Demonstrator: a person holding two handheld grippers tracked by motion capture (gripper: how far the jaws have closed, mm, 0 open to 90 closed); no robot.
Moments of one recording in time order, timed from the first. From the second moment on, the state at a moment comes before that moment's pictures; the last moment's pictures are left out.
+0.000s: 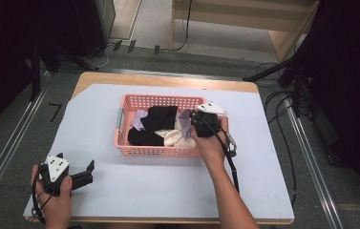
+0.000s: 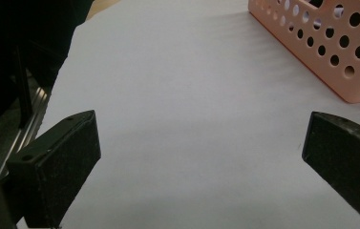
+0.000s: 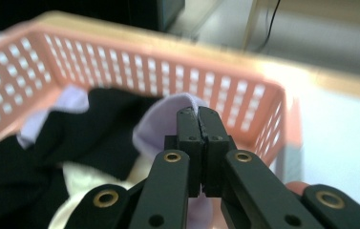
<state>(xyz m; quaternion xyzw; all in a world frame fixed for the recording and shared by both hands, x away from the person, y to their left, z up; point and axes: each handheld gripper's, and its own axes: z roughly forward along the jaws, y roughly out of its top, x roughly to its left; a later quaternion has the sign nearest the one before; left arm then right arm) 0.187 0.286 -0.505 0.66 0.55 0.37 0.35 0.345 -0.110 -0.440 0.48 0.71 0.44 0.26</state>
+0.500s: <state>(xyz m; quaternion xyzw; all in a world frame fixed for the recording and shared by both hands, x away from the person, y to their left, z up) 0.187 0.285 -0.505 0.66 0.55 0.37 0.35 0.328 -0.126 -0.406 0.43 0.64 0.54 0.34</state>
